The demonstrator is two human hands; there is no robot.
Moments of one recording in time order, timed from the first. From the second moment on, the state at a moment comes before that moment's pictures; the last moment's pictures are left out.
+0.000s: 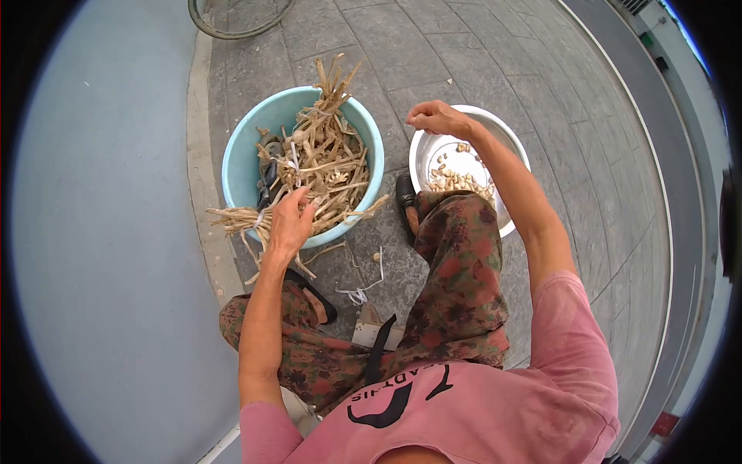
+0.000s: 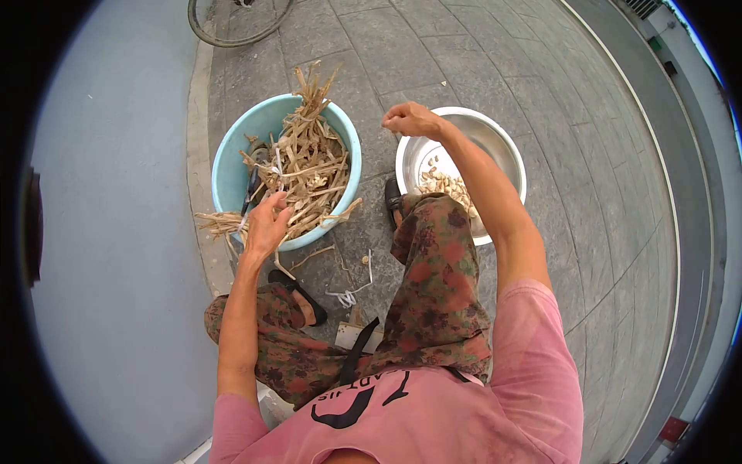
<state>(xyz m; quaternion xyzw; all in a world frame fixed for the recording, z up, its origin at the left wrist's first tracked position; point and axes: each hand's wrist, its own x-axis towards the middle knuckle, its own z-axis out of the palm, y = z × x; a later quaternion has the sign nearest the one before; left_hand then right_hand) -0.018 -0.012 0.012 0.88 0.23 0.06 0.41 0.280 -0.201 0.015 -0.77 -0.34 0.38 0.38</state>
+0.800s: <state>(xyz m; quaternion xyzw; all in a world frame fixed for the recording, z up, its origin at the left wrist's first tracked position) -0.016 -0.012 0.020 0.93 0.18 0.06 0.33 0.188 0.029 -0.050 -0.76 -0.63 -0.06 -0.12</state>
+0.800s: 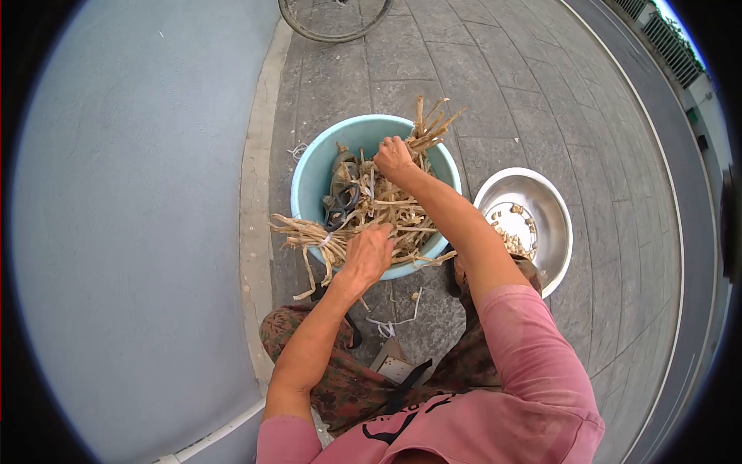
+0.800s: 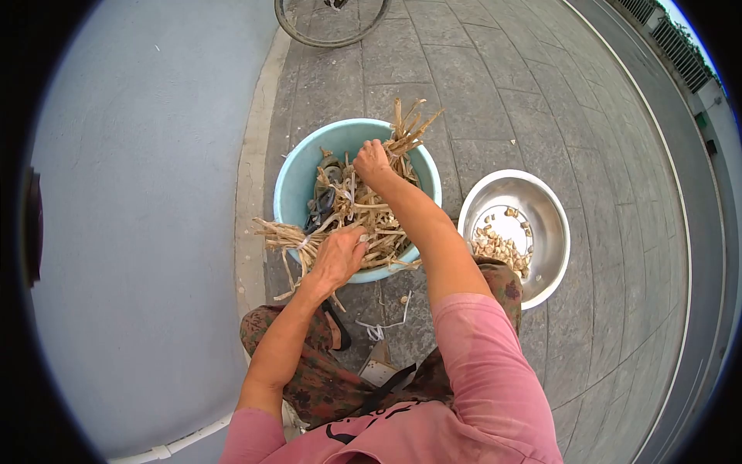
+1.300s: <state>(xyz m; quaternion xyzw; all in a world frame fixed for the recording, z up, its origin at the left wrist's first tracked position) -0.006 0.003 0.034 0.84 0.21 0.32 0.39 0.162 -0.086 0.028 -0.61 -0.70 0.13 0.35</state>
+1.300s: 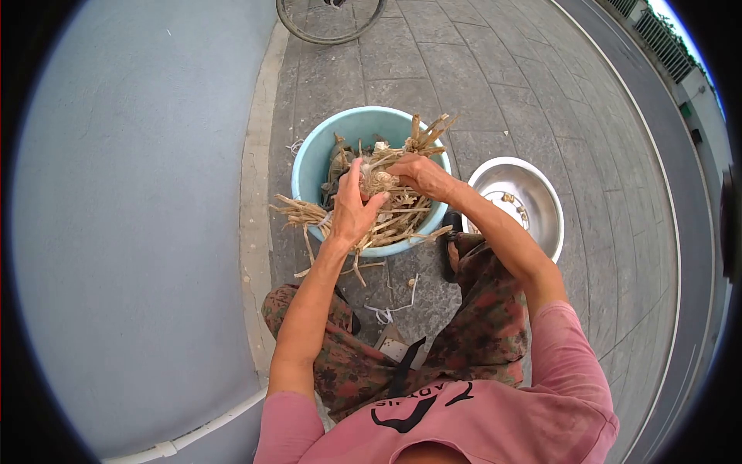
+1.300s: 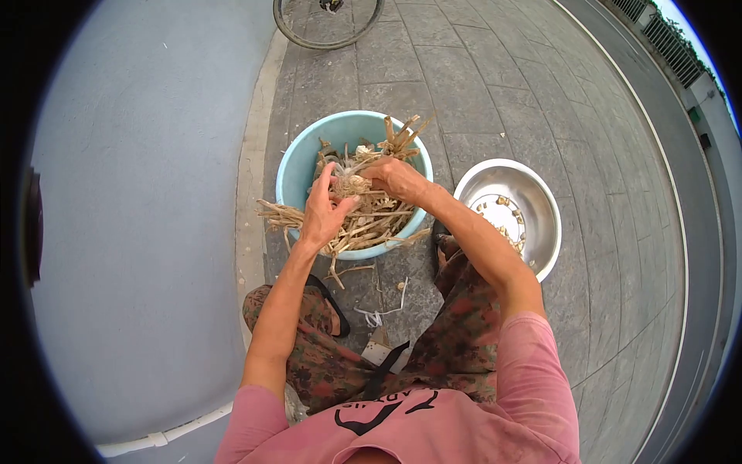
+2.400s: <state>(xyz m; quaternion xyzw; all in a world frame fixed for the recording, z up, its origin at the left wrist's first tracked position) -0.005 0.002 0.011 0.53 0.27 0.27 0.76 0.133 -0.089 0.032 -0.70 -0.37 0.30 0.53</state>
